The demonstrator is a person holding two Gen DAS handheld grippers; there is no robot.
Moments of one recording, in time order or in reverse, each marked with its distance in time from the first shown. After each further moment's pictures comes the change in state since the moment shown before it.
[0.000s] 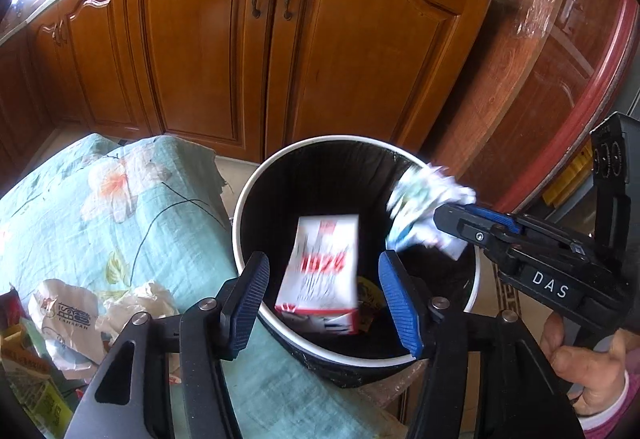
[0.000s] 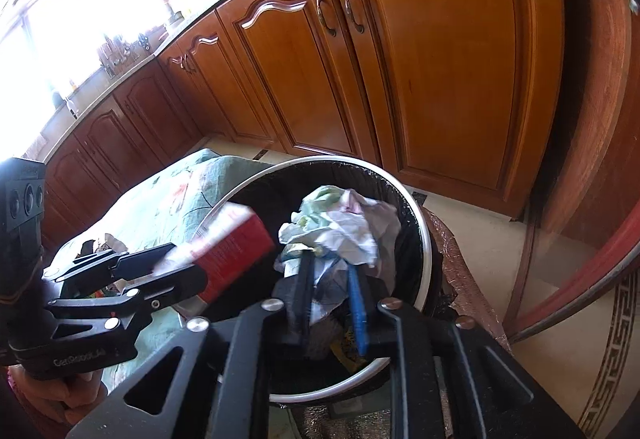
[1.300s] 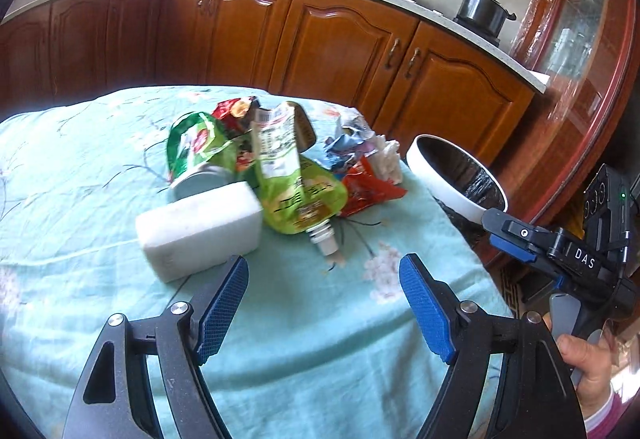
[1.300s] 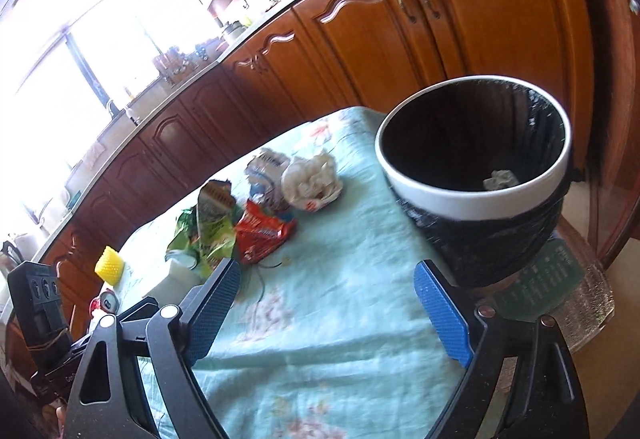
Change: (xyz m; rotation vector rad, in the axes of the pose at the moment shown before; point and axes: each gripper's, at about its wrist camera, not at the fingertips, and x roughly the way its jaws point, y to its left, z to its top) left arm -0.223 0.105 -0.239 -0.297 -0.228 0.118; right arm -0.039 0.128 -0.113 0.027 -0.036 0.222
